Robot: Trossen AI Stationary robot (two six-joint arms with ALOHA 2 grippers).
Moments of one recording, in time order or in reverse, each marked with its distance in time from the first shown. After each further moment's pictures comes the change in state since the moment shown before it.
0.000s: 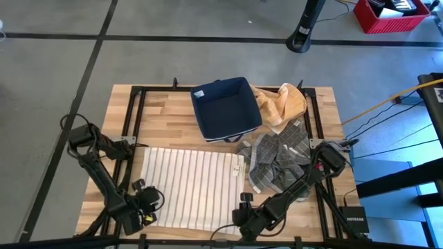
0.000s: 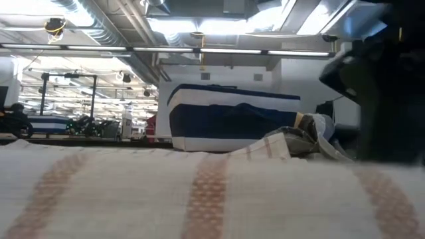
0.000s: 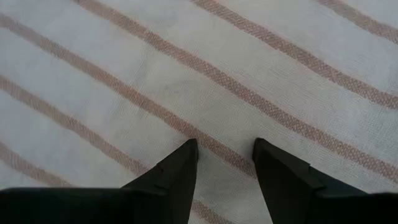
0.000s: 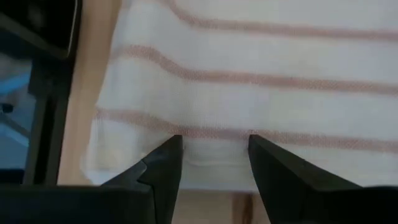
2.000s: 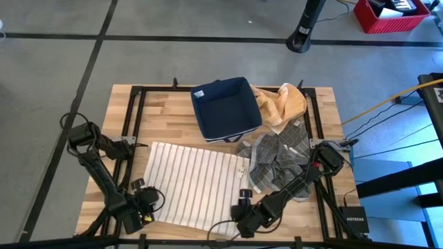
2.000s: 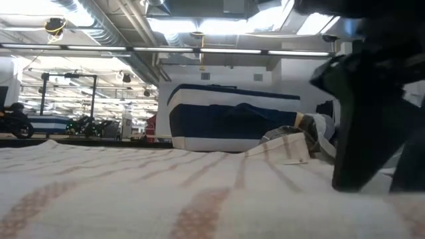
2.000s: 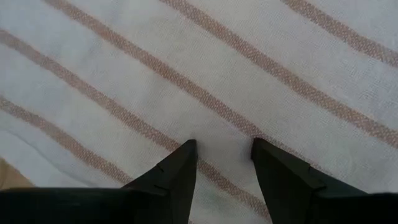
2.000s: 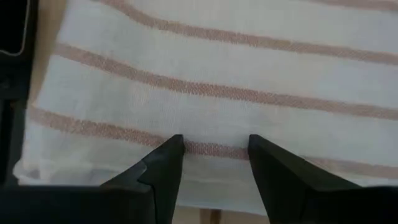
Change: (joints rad) left arm 0.005 -0.027 0.003 -0.018 0.091 0.084; right arm -0.026 0.000 0.019 -0.086 -0.023 0.008
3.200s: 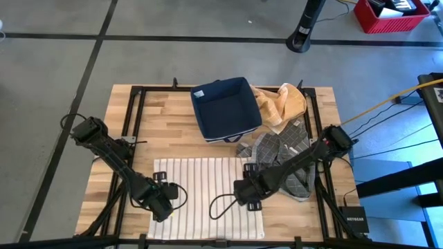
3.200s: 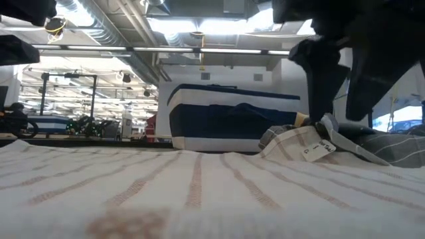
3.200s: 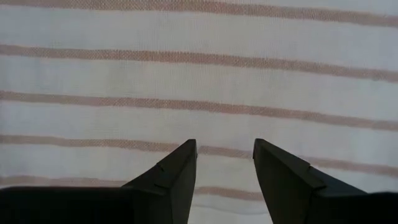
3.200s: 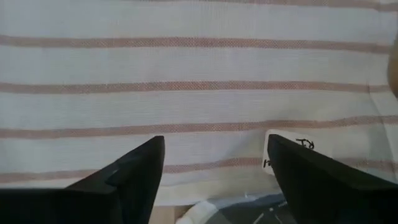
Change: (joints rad) left arm 0.345 -0.032 0.175 -0.068 0.124 0.621; right arm -0.196 -0.217 -0.033 -0.354 -0.108 -0.250
